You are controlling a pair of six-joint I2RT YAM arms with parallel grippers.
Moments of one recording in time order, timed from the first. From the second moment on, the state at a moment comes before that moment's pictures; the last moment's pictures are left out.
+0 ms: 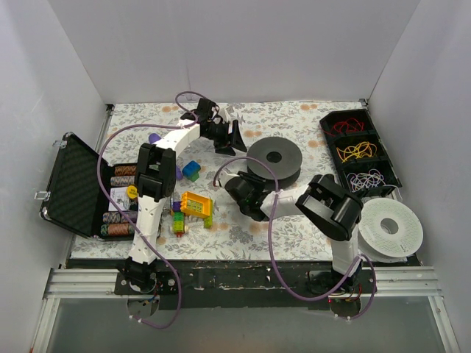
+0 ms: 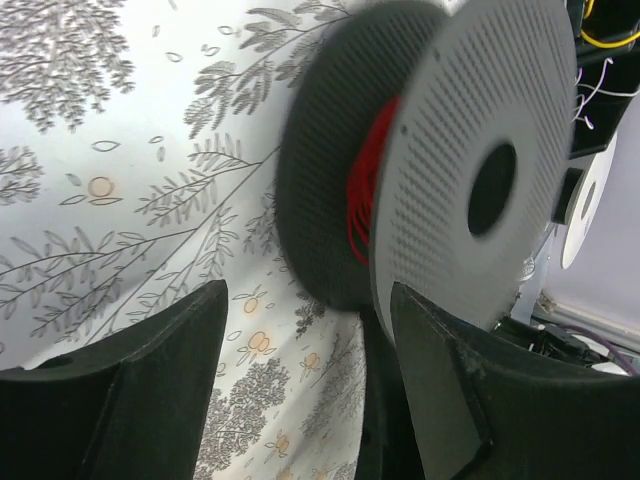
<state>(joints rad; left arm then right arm) -0.34 2.40 2.01 -0.61 0.75 -0.37 0.99 1.95 0.94 0.30 0.83 -0.63</state>
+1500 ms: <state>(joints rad) -0.38 1.88 1.74 -0.54 0.33 -0.06 0.04 1.10 0.83 -0.19 -0.36 0.09</state>
